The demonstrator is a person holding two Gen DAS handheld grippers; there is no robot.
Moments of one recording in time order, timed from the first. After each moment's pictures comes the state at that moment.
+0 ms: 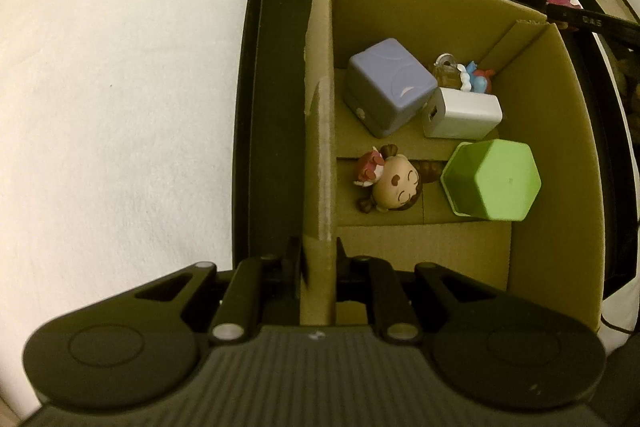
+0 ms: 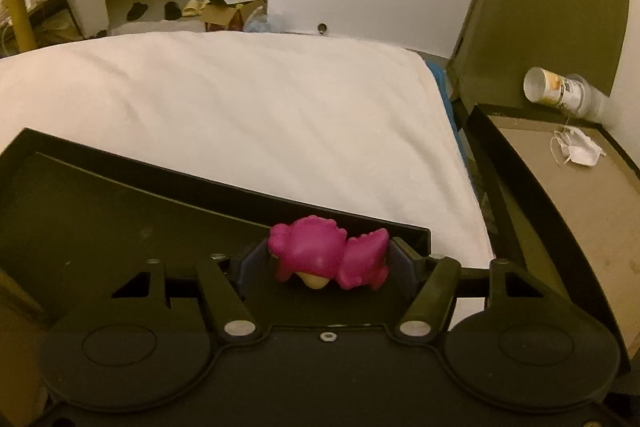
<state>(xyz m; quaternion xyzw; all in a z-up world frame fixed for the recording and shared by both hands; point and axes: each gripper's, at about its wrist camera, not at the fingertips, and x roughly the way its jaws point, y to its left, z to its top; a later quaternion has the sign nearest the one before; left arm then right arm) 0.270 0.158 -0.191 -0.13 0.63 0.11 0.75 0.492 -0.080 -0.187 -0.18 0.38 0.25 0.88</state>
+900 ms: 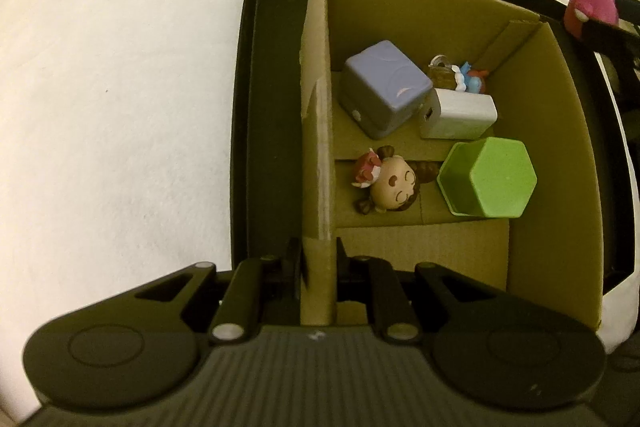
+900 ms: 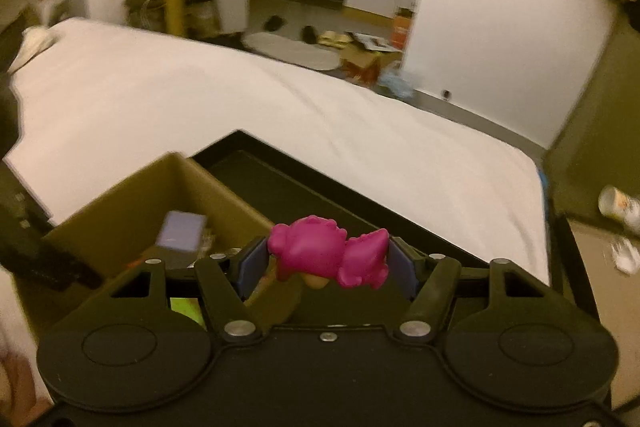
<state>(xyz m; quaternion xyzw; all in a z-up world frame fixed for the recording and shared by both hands) 0.262 0.159 -0.192 -0.13 0.63 0.10 0.76 0.363 -0.034 -0.104 -0.25 0.30 0.42 0.82</state>
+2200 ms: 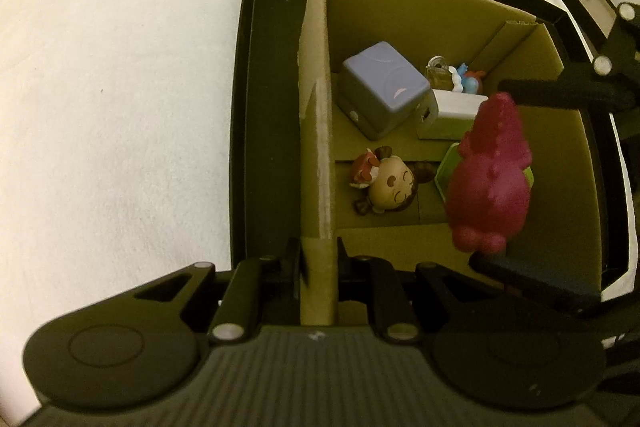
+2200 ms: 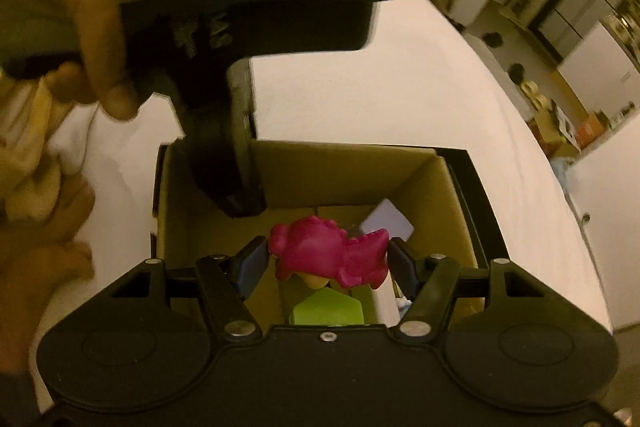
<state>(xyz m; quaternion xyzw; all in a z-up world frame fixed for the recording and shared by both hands) 0.259 0.164 -0.199 -0.14 0.62 0.09 0.76 0.247 0.027 -0.116 -0.48 0.21 0.61 0.60</state>
